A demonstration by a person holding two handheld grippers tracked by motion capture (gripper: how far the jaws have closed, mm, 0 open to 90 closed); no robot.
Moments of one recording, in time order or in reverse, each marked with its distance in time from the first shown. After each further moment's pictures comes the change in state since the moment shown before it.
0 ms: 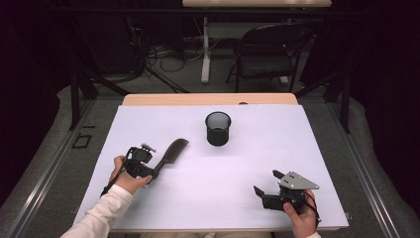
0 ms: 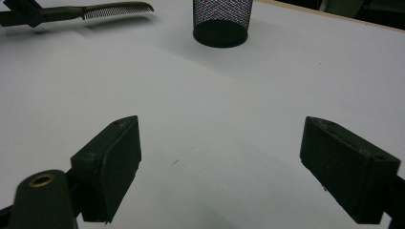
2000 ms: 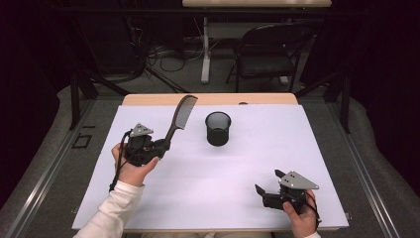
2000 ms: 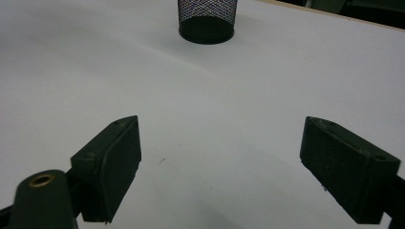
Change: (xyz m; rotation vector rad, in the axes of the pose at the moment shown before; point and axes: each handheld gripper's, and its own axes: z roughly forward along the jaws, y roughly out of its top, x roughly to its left) left arm -0.033 0.024 -0.062 -0.558 -0.071 0.046; right arm -0.002 -0.002 0.001 0.008 -0.048 0.013
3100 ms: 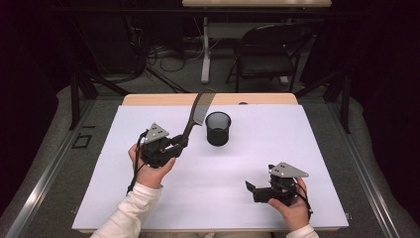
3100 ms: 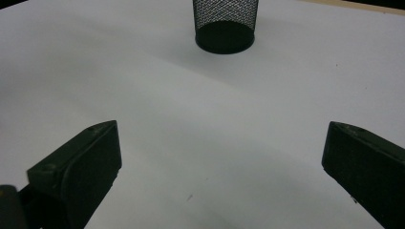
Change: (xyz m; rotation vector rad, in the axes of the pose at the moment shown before) left arm -0.040 0.008 0.013 -0.155 -0.067 0.058; right arm 0.009 0.025 0.020 0.049 0.056 0.063
